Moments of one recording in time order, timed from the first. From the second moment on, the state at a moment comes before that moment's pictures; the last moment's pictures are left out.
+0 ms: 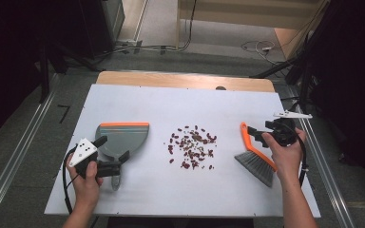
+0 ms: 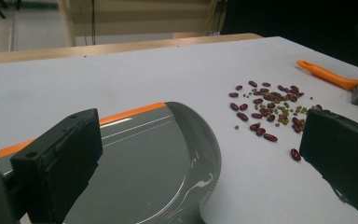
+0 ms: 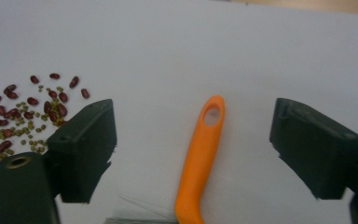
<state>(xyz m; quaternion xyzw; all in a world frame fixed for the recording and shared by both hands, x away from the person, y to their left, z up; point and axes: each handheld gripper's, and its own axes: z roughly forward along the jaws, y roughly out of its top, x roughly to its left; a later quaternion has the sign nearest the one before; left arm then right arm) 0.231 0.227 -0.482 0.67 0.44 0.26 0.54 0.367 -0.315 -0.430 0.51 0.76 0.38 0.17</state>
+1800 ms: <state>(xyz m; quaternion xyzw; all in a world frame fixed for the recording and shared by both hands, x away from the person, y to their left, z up) 0.226 0.221 -0.476 0.68 0.42 0.29 0.53 0.360 -0.294 -0.479 0.55 0.77 0.27 0.16</state>
